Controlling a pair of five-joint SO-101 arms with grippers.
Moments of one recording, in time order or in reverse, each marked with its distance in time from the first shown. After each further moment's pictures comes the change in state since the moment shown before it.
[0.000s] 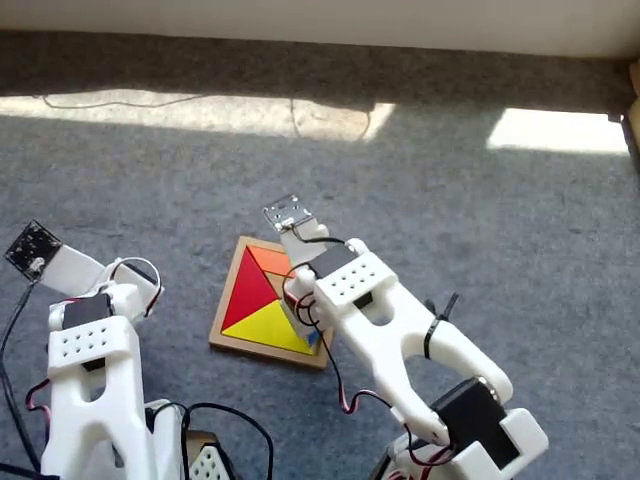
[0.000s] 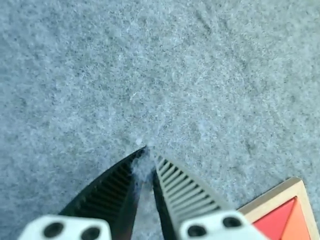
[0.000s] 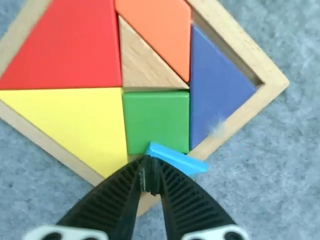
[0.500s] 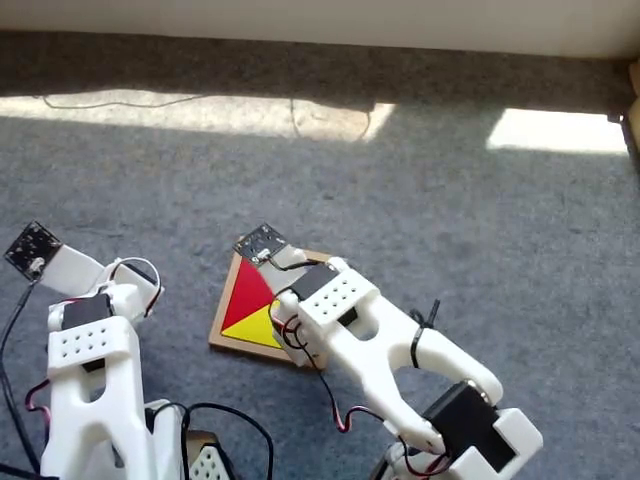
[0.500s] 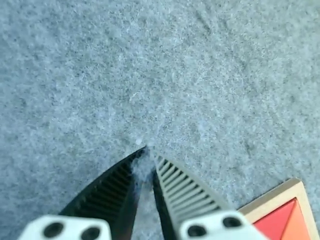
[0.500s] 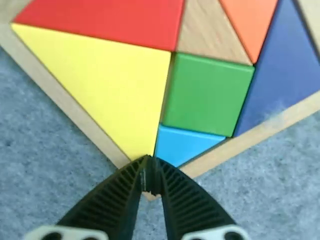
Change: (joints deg) left arm 0.0 0.0 0.2 -0.1 0.0; right arm -5.8 0.1 3.7 0.4 5.5
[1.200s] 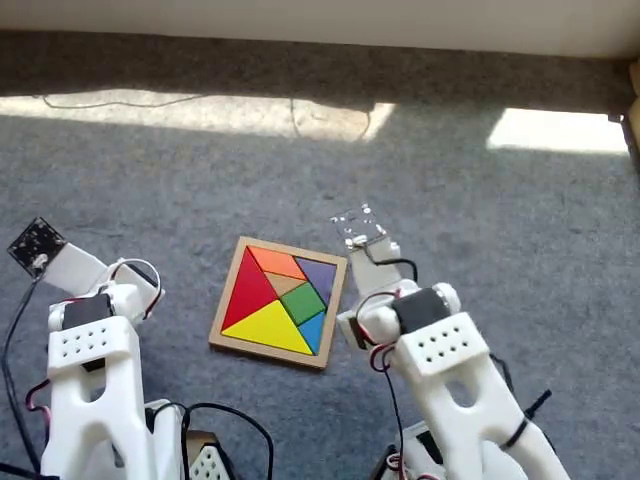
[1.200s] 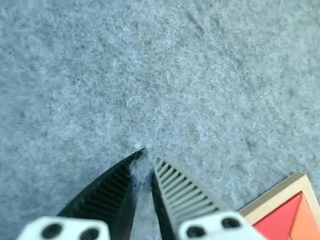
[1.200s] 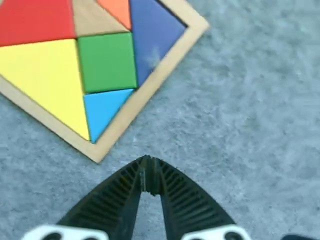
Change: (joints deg) left arm 0.0 0.0 0.0 0.0 -4.0; right arm 18.7 -41.1 17.1 5.9 0.2
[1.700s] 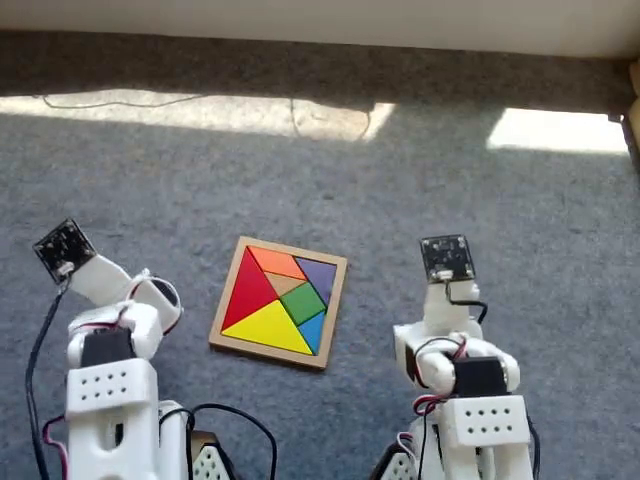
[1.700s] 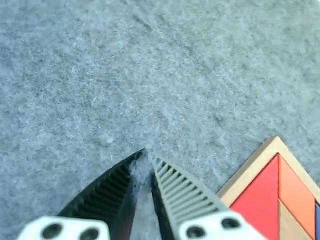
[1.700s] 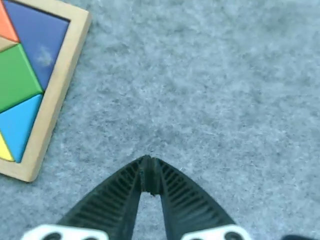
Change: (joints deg) left arm 6.2 -18.3 9.7 0.3 -5.8; right arm 19.0 -31.2 21.0 0.0 0.0
